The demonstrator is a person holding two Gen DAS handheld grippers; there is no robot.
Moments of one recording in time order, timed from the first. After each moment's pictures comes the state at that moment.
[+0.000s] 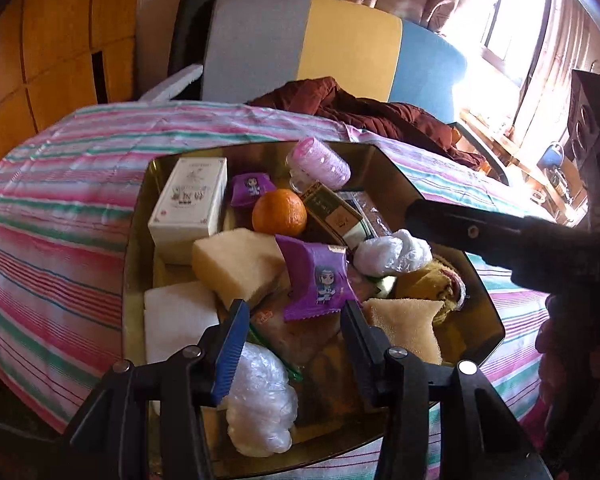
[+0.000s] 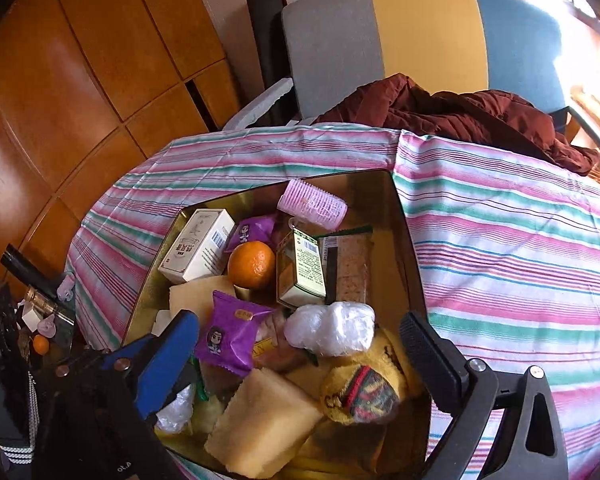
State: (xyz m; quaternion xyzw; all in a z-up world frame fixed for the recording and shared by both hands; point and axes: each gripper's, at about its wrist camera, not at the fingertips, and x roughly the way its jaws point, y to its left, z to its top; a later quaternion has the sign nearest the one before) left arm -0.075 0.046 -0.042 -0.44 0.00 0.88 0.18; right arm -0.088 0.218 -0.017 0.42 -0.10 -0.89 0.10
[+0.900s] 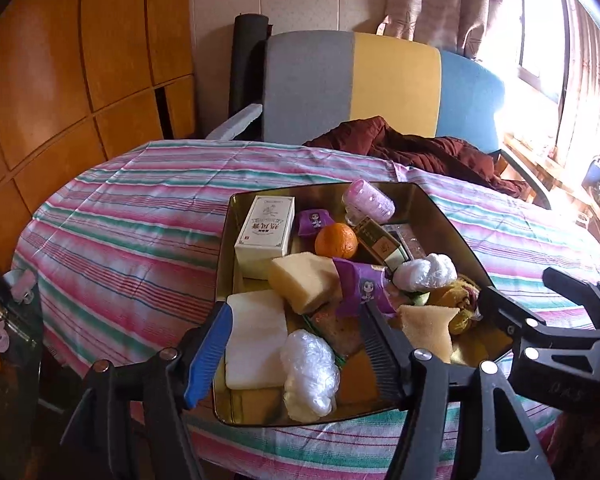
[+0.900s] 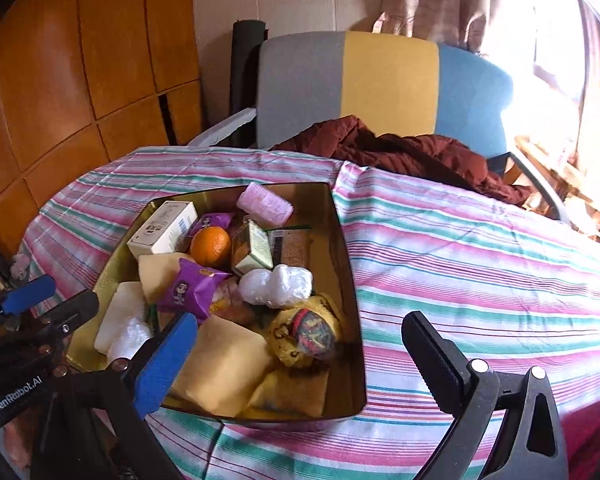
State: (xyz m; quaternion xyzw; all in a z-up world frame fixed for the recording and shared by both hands) left arm -0.034 0.030 -0.005 -0.38 0.03 0.92 0.07; right arm -0.012 0.211 -0.009 0.36 -0.01 -0.93 -0.01
